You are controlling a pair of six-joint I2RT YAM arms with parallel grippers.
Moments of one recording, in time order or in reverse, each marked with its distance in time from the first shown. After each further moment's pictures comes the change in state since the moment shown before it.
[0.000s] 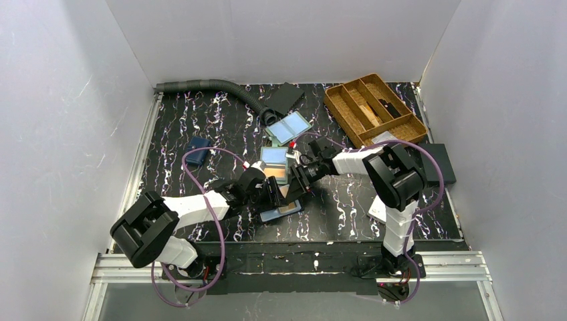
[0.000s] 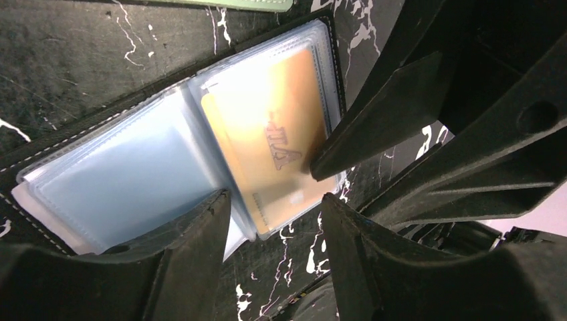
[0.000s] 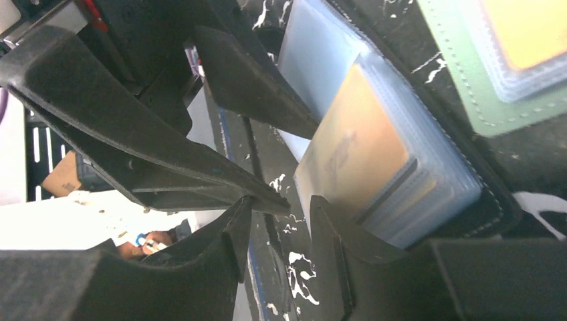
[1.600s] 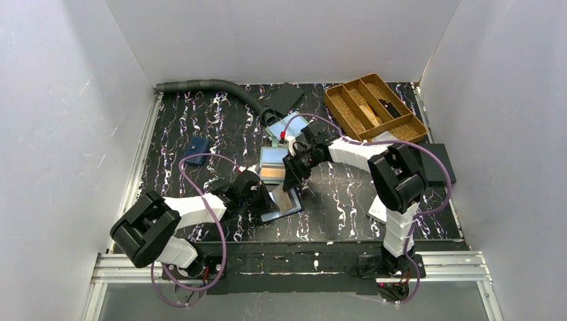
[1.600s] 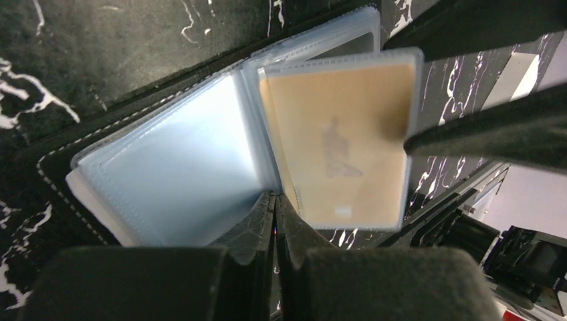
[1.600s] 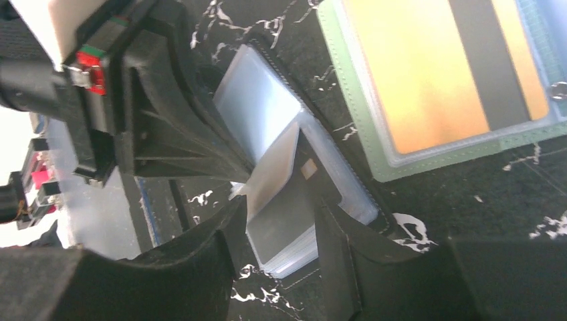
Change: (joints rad) left arm 0.044 -0.007 -0.078 0.050 0.047 -0.011; right arm 0.035 -0.014 0.217 -0.249 0.270 -0.301
